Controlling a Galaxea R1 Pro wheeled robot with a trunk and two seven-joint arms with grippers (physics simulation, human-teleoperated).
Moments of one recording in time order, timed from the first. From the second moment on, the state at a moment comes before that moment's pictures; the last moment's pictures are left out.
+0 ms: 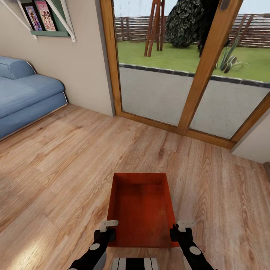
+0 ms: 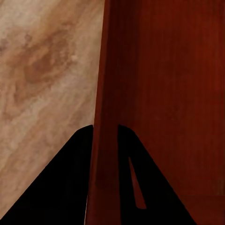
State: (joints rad) left arm -0.51 -0.17 0.04 -0.29 -0.03 -0.17 0.13; right arm -0.33 0.04 0.00 -0.66 0.07 -0.06 -0.05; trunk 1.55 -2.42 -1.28
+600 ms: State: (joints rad) left arm -0.51 -0.17 0.04 -0.29 -0.03 -0.17 0.13; right arm -0.33 0.04 0.00 -0.66 0.07 -0.06 -0.05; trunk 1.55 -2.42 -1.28
